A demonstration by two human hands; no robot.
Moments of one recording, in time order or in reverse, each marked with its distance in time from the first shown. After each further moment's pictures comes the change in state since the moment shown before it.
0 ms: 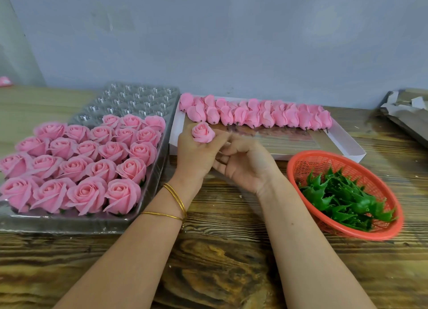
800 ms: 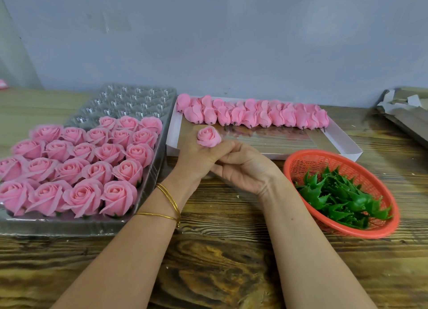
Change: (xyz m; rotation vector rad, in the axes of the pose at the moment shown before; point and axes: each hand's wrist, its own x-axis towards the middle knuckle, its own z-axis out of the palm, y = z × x) left_hand -0.006 0.012 0.000 0.024 -0.175 -0.029; right_hand -0.001 0.004 -0.010 0.019 -0.183 0.011
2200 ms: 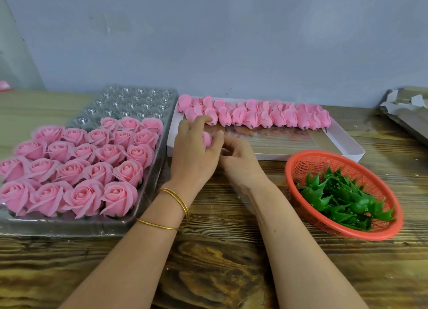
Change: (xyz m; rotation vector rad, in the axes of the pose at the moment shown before) left_hand 0.005 -0.005 -0.008 0.777 0.157 0.190; right_hand 0.012 0.017 0.000 -0.684 0.311 -0.355
